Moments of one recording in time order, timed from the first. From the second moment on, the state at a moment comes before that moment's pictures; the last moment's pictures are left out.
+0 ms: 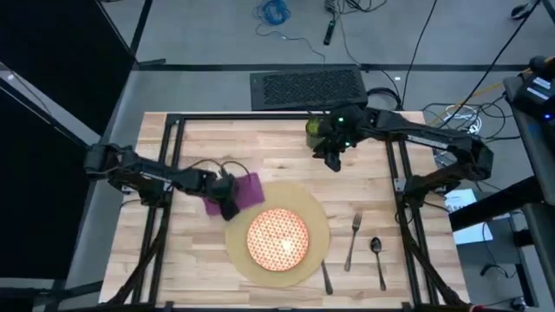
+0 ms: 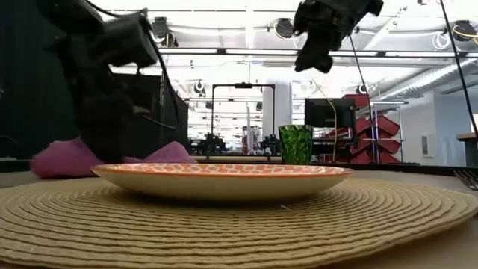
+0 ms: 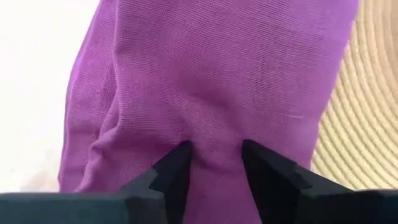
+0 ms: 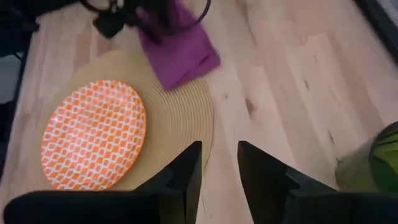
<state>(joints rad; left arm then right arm) -0.09 1.37 0.58 -0.49 -0.10 -0.71 -0.42 1.28 1.19 -0.70 -0.34 -0.04</state>
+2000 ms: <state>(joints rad) -0.40 1.37 0.63 -1.05 -0.05 -0.74 -0.31 0.99 1.10 -0.61 -0.21 0.20</state>
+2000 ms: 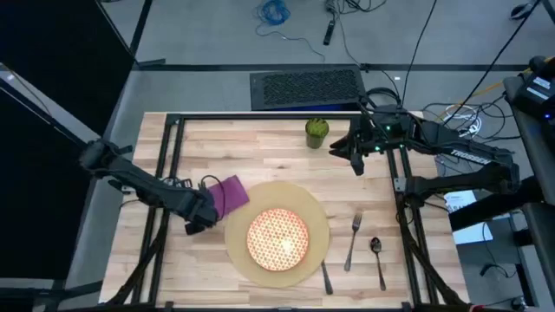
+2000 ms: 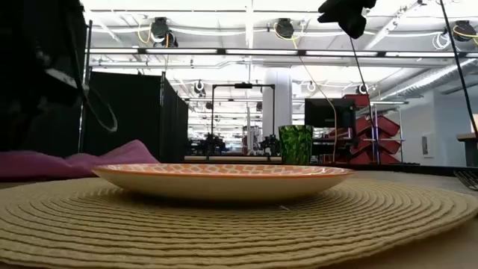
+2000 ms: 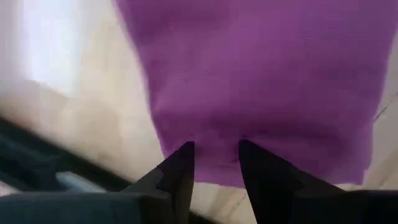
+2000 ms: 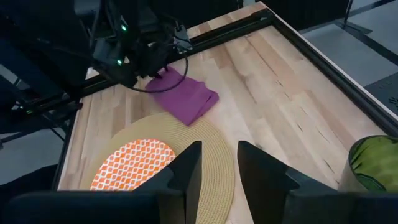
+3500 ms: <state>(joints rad) -0.02 1.44 0.85 -0.85 -0.19 -0.19 -0.25 0.98 1.10 -0.65 -0.21 0.19</state>
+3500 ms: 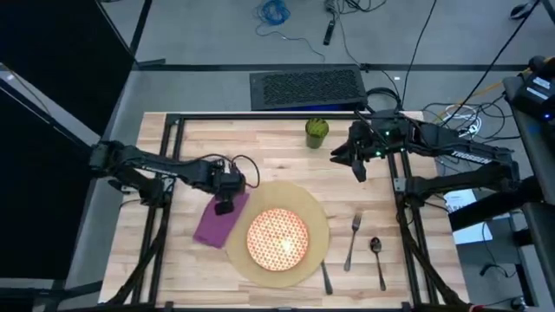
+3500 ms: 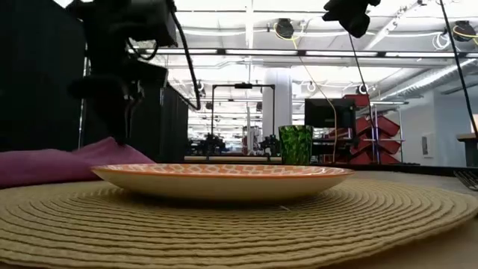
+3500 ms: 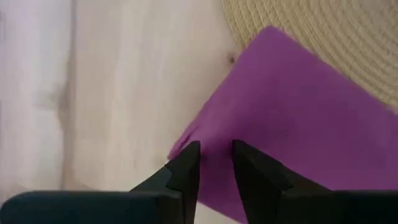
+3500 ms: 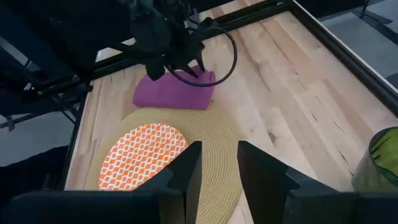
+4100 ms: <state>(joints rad) 0.09 1.44 0.71 -0.80 -0.17 -0.21 -0.25 0.98 1.10 -0.64 -0.18 0.20</state>
